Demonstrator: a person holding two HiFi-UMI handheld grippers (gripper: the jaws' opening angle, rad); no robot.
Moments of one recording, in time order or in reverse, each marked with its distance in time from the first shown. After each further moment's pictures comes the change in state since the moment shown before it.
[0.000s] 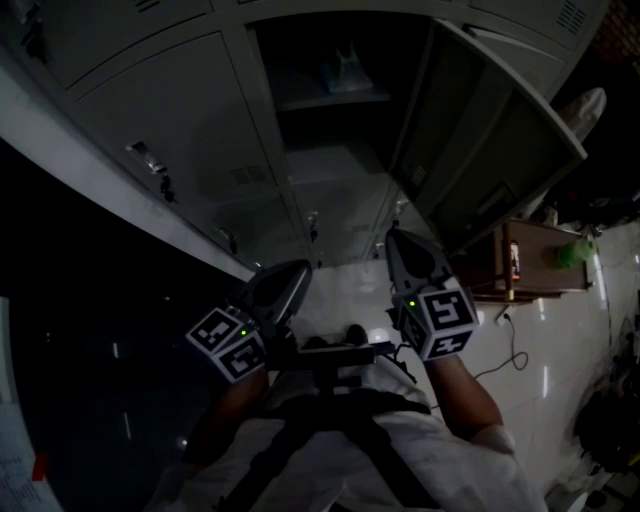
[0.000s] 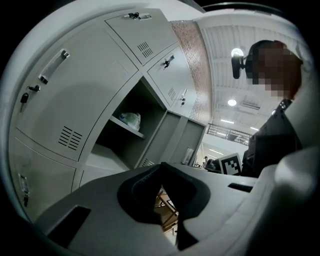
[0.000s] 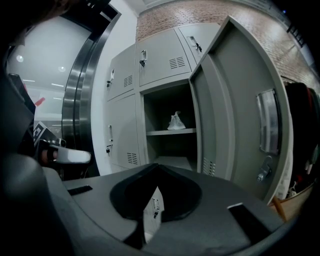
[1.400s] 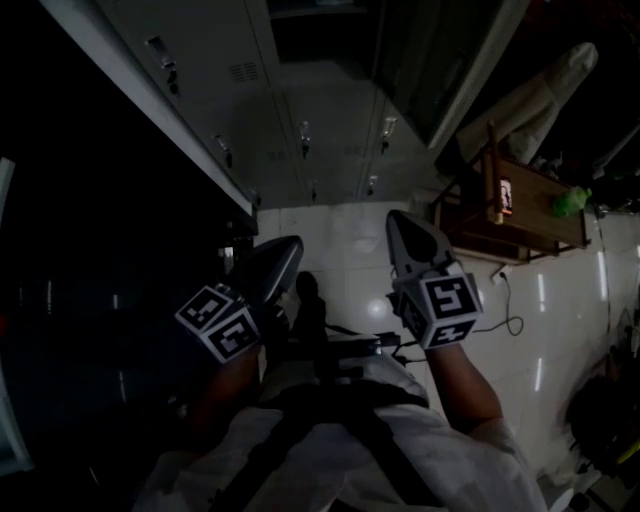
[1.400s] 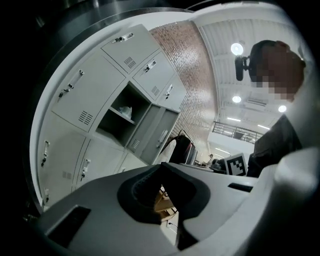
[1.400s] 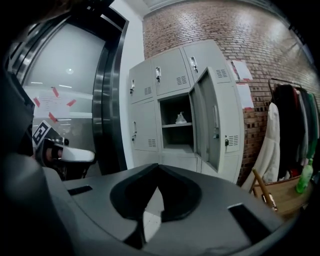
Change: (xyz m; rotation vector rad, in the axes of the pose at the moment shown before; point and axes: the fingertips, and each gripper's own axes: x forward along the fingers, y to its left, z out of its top) left arm -0.099 -0.160 -0.123 -0.006 -0.009 0.103; right arm -0.203 0.041 -0.092 -0.020 0.018 0.077
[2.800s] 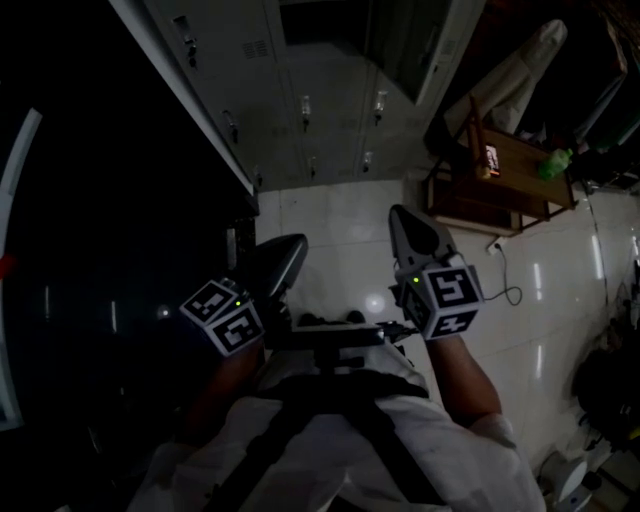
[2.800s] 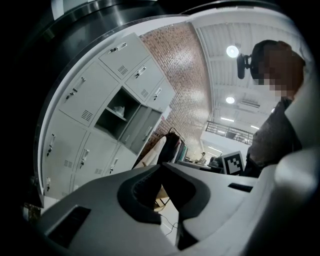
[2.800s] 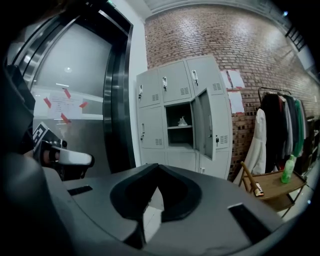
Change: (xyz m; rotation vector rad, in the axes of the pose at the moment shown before) left arm -0.115 -0.091 -0.045 -0.013 0.040 -0.066; right arm -0.121 0.083 -0.024 0.001 -0.007 -0.044
